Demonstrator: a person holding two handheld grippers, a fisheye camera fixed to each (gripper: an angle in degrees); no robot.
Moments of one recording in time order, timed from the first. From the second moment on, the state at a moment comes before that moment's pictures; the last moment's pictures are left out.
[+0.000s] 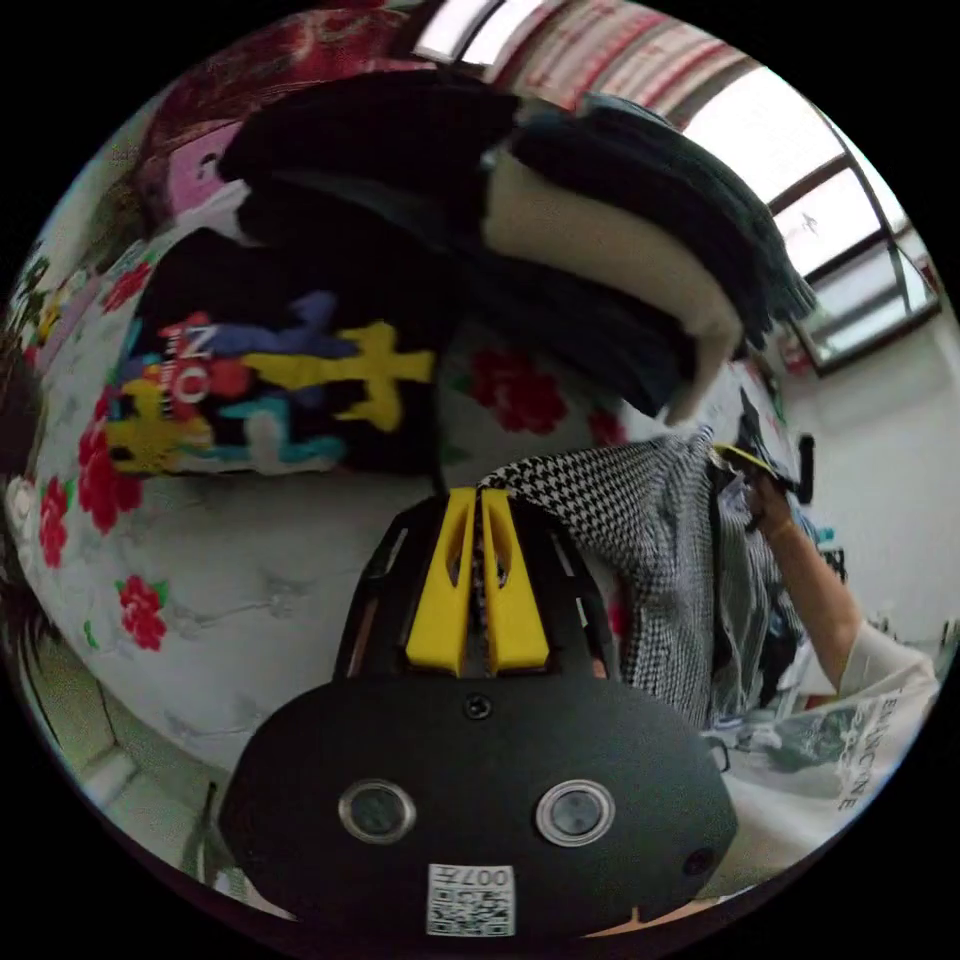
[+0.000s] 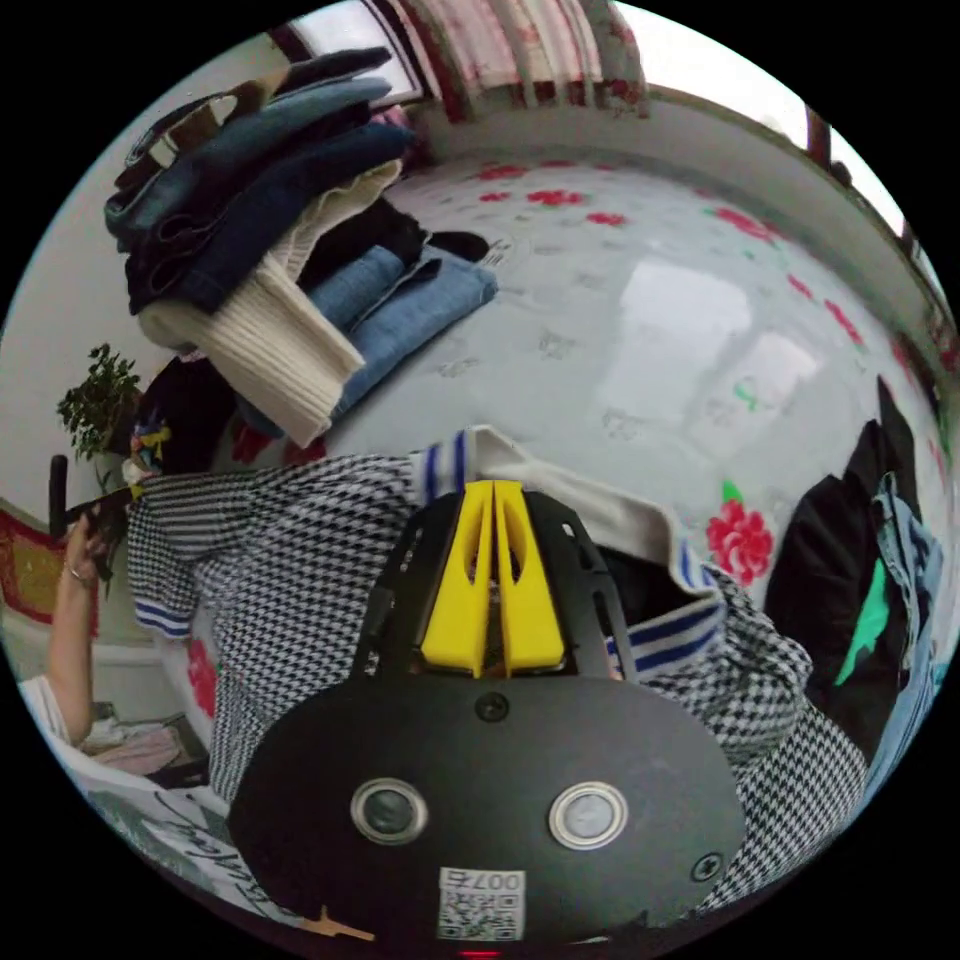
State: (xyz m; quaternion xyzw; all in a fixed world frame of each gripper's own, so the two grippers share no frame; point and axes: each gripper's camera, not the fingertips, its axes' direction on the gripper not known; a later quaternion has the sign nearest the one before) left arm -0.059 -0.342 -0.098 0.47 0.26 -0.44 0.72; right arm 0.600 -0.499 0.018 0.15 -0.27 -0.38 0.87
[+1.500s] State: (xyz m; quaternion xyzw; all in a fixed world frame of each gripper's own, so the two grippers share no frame) left arm -0.001 -0.398 -0.033 0.44 0.23 -0.56 0.66; right arm 0.620 -0.335 0.055 0.15 -0.31 -0.44 0.83
